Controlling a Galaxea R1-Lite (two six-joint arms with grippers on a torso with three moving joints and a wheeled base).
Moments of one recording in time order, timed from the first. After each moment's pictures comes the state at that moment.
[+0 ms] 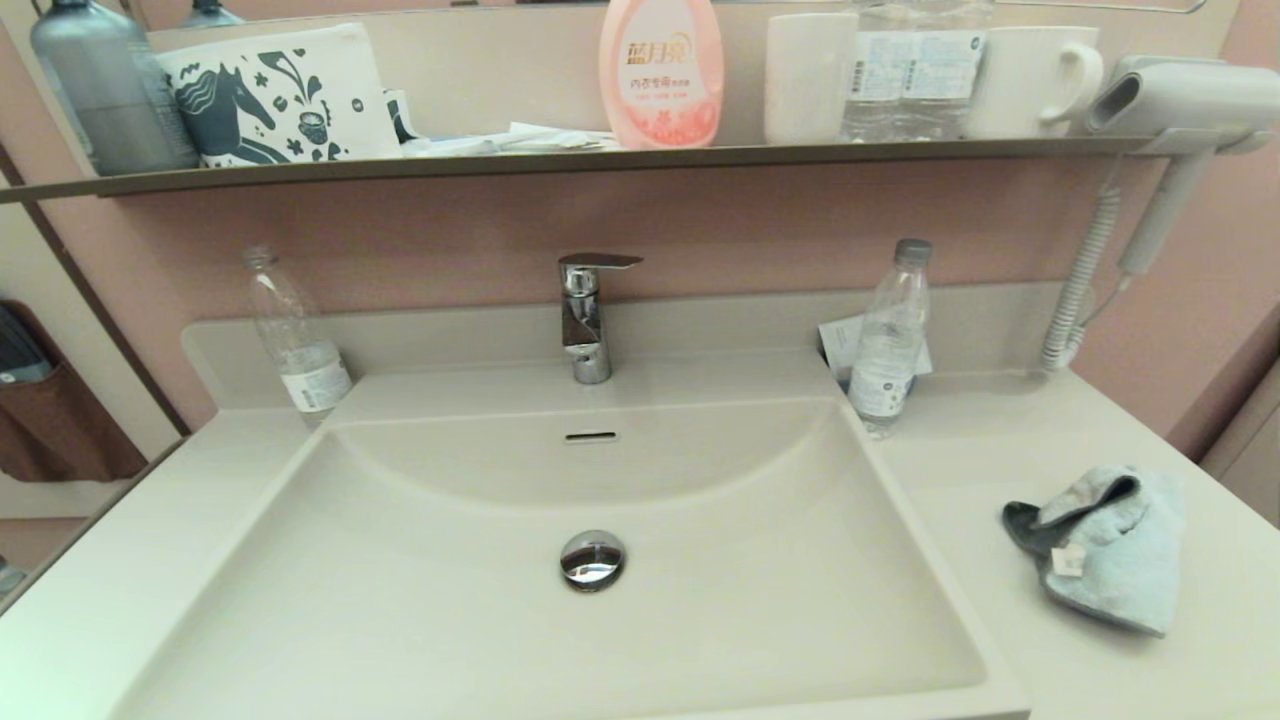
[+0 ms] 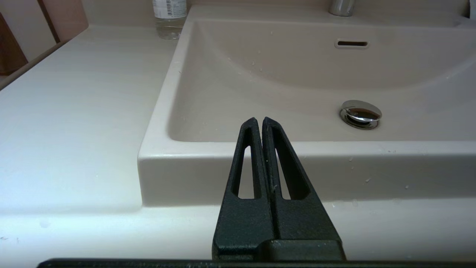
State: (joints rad) left arm 0.01 0.00 0.00 -0.04 0.00 -0.04; right arm 0.00 0.00 0.00 -0.01 -0.03 0.06
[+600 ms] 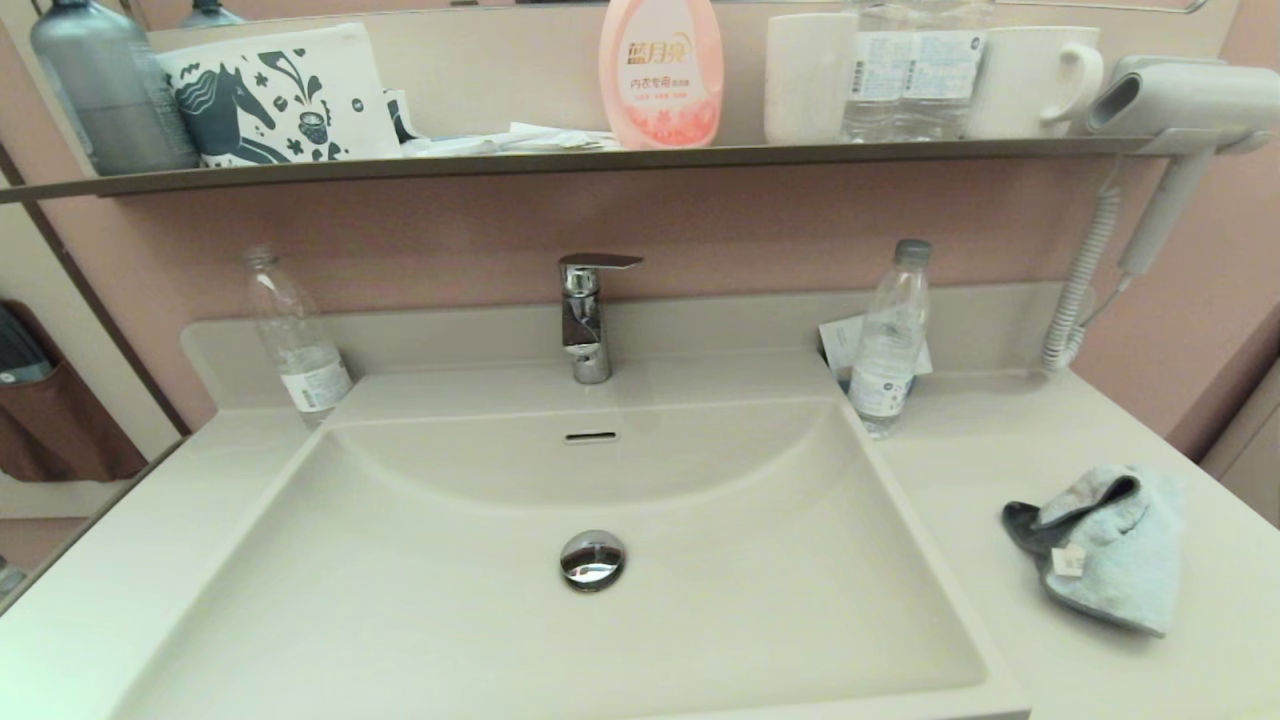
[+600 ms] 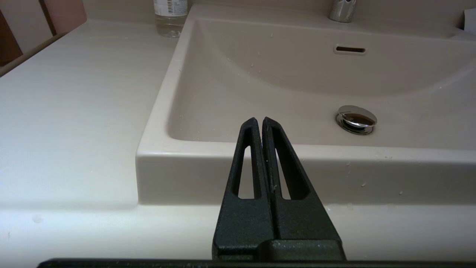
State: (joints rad) left arm 0.01 0.00 0.00 -0.05 0.01 -0.08; right arm 0.00 0.00 0.00 -0.01 -0.03 0.06
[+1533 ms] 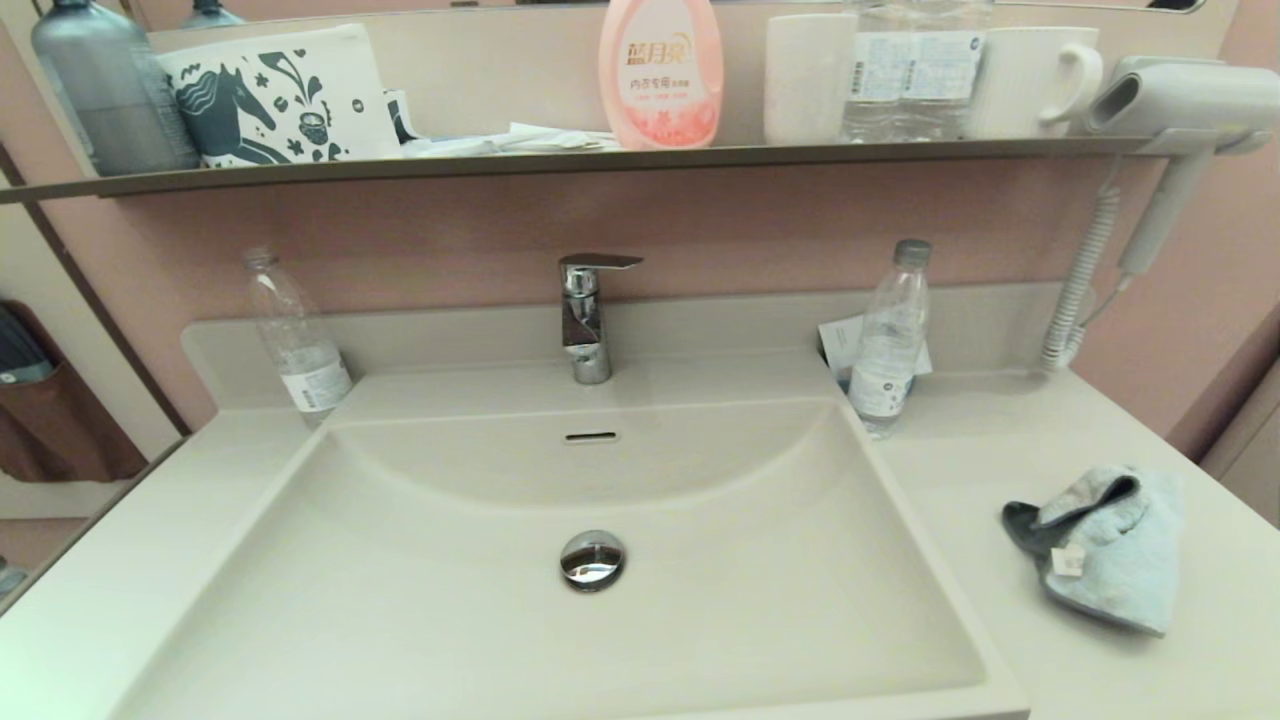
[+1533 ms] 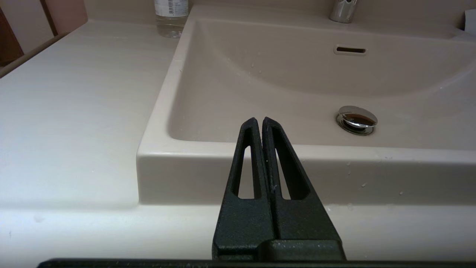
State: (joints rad) left arm 0.01 0.00 0.00 -0.04 0.01 -0.08; right arm 0.00 0.22 -0.23 0.00 -0.11 0.04
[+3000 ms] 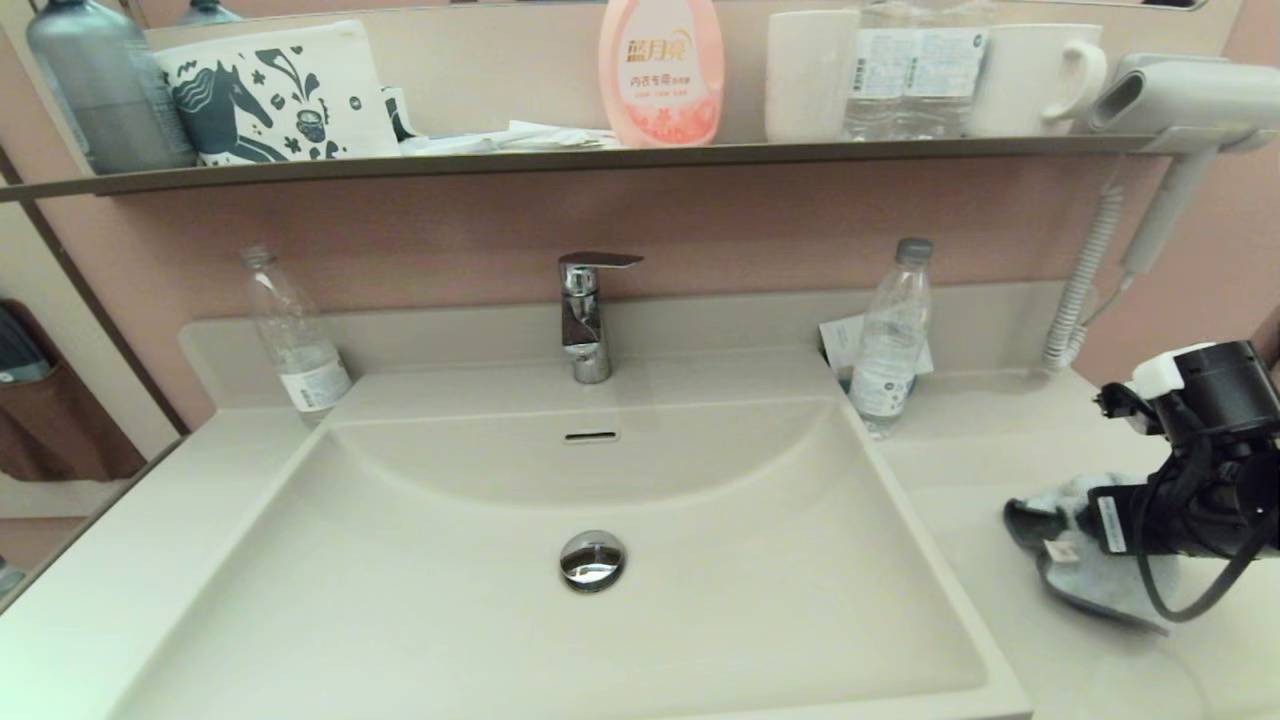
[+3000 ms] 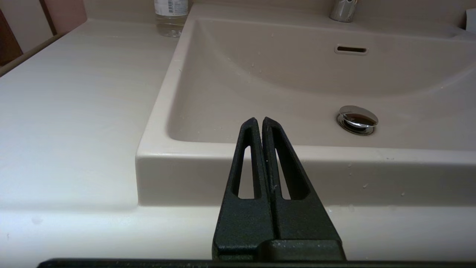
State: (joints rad) left arm 0.01 0.00 0.00 -0.05 0.01 -0.08; right arm 0.10 1.64 -0.88 0.14 -0.44 0.12
